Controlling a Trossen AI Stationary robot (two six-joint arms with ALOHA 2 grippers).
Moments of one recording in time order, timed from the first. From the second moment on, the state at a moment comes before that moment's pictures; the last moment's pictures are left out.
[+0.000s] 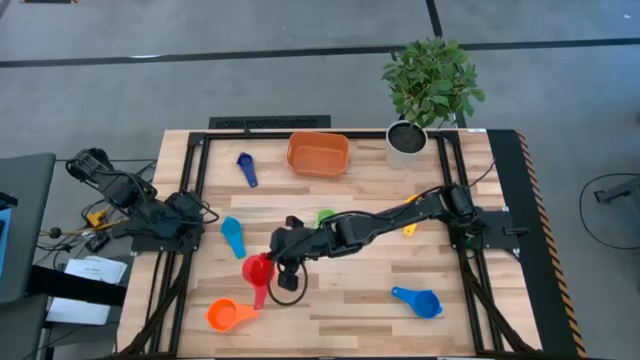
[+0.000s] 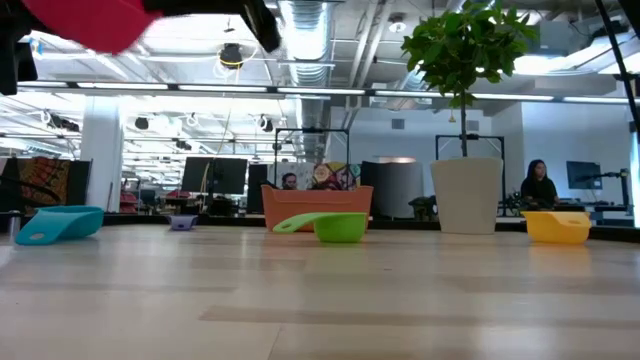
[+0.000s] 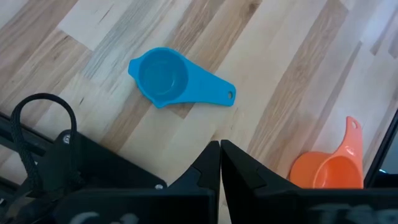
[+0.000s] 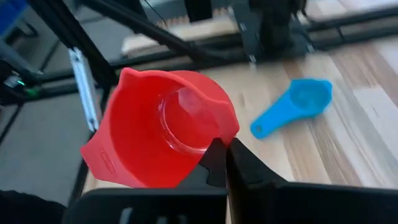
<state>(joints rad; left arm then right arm) -0.59 0.54 0.79 -1.28 -0.25 -1.17 0.24 2.12 1.86 -0.25 0.12 0.32</state>
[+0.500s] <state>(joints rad) -0.59 0.54 0.79 -1.28 -0.30 -1.16 0.20 2.12 1.86 -0.11 0.05 0.29</state>
